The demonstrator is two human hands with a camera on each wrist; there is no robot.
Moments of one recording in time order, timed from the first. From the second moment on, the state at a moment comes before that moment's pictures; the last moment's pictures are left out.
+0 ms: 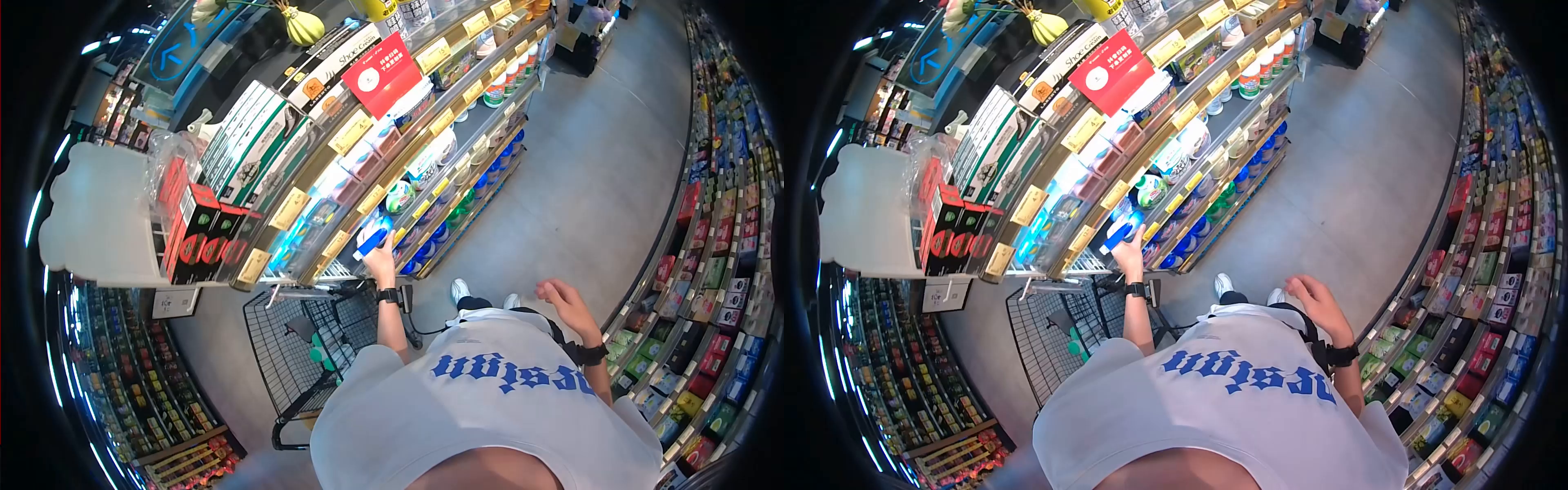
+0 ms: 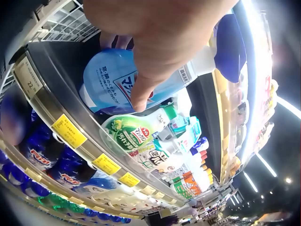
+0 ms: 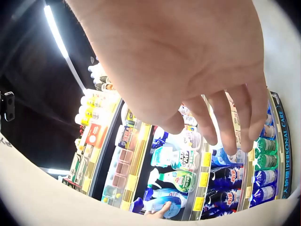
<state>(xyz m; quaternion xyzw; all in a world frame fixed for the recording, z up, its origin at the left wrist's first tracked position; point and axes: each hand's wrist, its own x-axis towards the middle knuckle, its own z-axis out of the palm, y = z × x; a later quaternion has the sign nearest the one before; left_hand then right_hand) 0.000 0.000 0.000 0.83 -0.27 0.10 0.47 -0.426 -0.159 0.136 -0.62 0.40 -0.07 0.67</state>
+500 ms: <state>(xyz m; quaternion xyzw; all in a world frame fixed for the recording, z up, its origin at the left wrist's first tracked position) 0.060 -0.005 -0.005 0.90 -0.21 -0.02 0.37 -0.387 -0.135 0.125 -0.60 0.43 -0.11 0.67</state>
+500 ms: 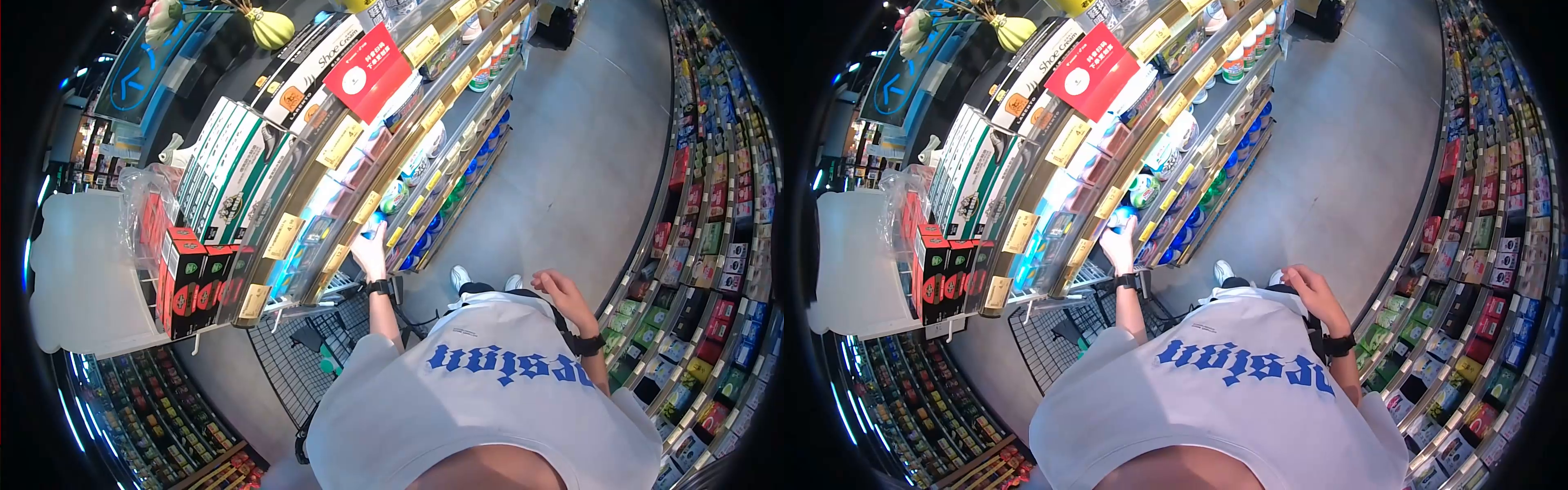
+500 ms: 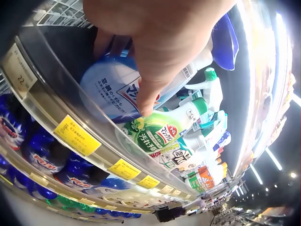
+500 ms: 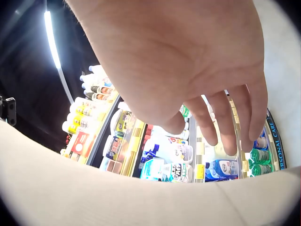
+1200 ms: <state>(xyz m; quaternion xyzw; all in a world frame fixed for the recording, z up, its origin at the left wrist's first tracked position) 0.045 -0.001 0.009 0.89 -0.23 0.01 0.40 -0.344 -0.127 0.127 -0.64 0.41 -0.07 0.64</state>
